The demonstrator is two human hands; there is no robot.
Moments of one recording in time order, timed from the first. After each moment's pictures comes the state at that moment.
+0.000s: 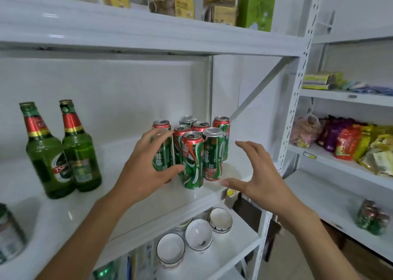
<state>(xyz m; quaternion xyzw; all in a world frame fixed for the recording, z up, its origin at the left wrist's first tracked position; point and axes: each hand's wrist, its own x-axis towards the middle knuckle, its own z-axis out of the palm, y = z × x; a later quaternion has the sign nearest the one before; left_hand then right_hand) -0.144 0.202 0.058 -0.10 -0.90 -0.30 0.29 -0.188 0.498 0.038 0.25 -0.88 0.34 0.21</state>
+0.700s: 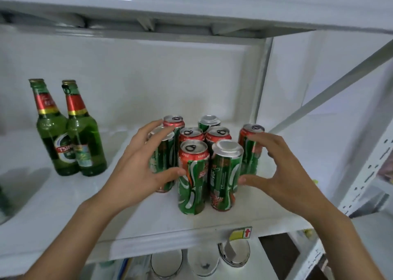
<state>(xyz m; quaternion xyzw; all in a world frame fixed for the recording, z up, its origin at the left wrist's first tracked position) -0.200 0.232 0.050 0.04 -0.91 -0.24 0.34 -0.363 0.509 0.053 0.44 -0.79 0.41 0.10</state>
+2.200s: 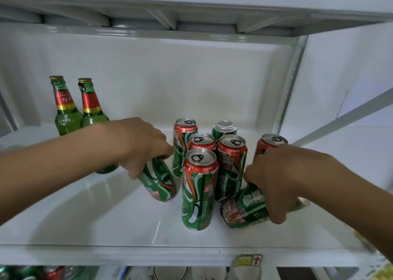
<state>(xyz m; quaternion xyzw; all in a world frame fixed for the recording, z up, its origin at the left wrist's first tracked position) -0.241 0.220 0.146 0.09 -0.91 0.33 -0.22 -0.355 0.443 0.148 0.47 -0.80 -0.36 -0.10</state>
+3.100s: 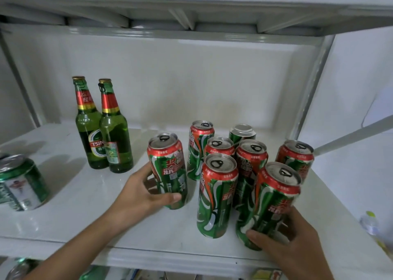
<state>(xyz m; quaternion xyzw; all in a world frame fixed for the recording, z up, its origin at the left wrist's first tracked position) -0.187 0.208 0.001 0.20 -0.78 -0.52 0.29 -0.350 0.479 -0.014 0.26 -0.75 0.60 -0.11</state>
